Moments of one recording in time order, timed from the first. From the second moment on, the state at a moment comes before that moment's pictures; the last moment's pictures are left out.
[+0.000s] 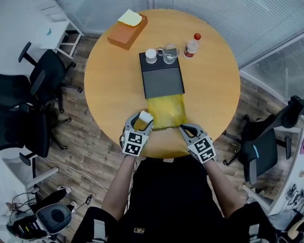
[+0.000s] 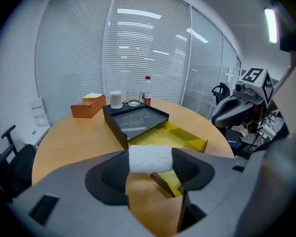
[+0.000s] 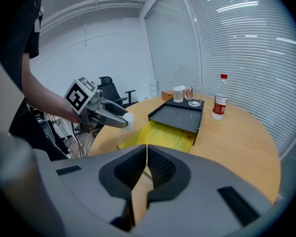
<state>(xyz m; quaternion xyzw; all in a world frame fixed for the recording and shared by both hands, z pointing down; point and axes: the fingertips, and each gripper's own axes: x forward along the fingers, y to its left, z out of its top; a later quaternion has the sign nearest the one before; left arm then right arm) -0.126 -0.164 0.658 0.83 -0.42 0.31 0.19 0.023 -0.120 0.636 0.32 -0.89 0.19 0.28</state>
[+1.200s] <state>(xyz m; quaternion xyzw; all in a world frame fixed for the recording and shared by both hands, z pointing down) -0.023 -0.181 0.695 0.85 -0.33 0.36 0.19 0.085 -0.108 0.663 0.34 -0.87 0.23 0.27</state>
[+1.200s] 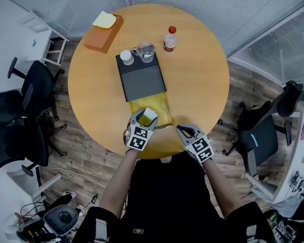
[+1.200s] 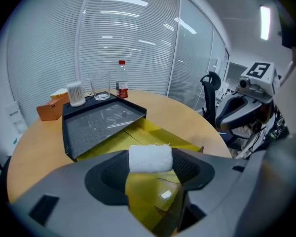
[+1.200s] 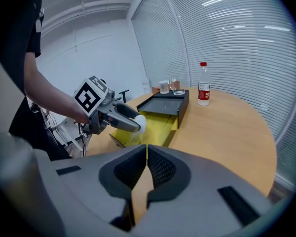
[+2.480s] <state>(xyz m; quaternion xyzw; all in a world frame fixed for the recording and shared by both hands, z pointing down) -0.014 -0.188 0.735 0.81 -0.34 0.44 0.19 0.096 -0.113 0.675 0.31 -0.87 0.25 0.28</state>
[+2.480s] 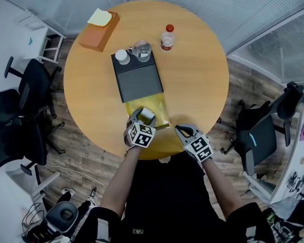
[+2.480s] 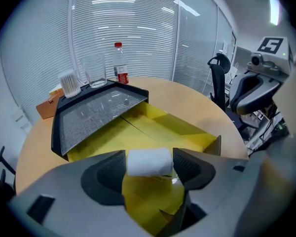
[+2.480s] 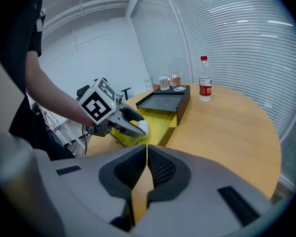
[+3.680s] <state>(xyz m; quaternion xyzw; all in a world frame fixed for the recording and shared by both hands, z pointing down) -0.093 -0.131 0.644 0.86 -0.38 0.27 0.20 0.035 -0.099 0.644 0.33 -0.89 0.20 0.26</state>
